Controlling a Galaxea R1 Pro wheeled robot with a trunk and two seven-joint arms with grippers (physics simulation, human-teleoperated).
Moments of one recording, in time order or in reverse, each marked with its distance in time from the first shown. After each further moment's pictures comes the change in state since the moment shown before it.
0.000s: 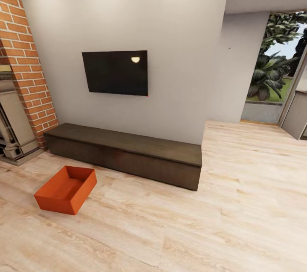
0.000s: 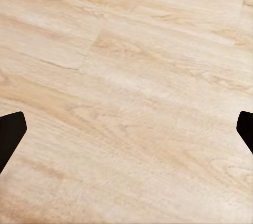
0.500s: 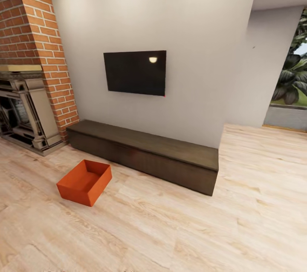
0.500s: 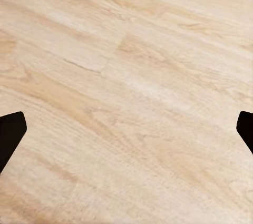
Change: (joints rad) left arm 0.000 0.001 0.001 0.000 0.004 -0.004 0.000; right arm 0.000 0.000 0.000 0.000 0.000 0.001 -0.001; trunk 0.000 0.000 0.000
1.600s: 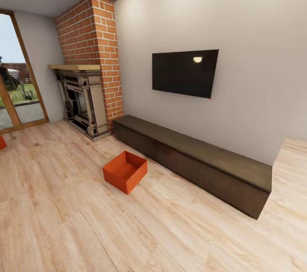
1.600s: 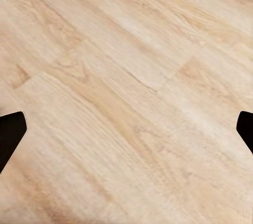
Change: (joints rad) left arm 0.000 0.001 0.000 0.000 0.001 0.003 0.000; right arm 0.000 0.000 0.001 0.000 0.000 0.000 0.000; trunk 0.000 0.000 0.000
